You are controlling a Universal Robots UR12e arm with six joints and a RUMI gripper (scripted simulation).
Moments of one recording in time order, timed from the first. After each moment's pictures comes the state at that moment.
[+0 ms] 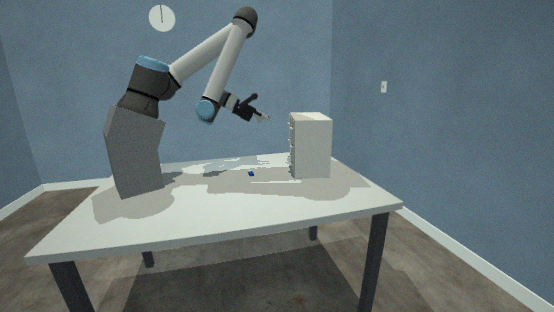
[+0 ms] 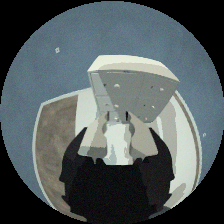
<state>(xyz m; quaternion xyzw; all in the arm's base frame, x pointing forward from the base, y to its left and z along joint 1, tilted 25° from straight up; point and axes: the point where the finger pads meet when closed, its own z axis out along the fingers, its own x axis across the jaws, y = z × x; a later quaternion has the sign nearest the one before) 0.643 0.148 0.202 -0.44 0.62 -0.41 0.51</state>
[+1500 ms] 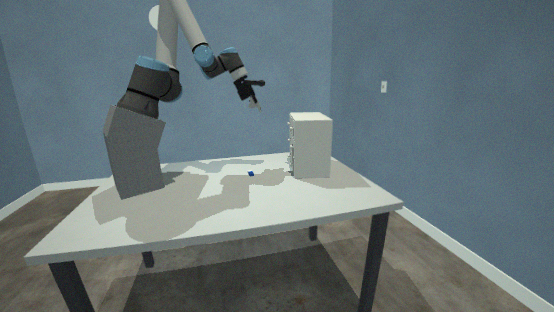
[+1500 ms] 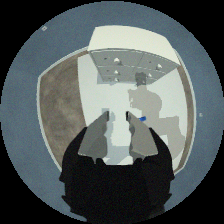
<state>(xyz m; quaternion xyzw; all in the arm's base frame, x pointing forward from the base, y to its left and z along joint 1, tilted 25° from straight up) 0.579 0.146 0.234 -0.58 0.71 -0.19 0.34</state>
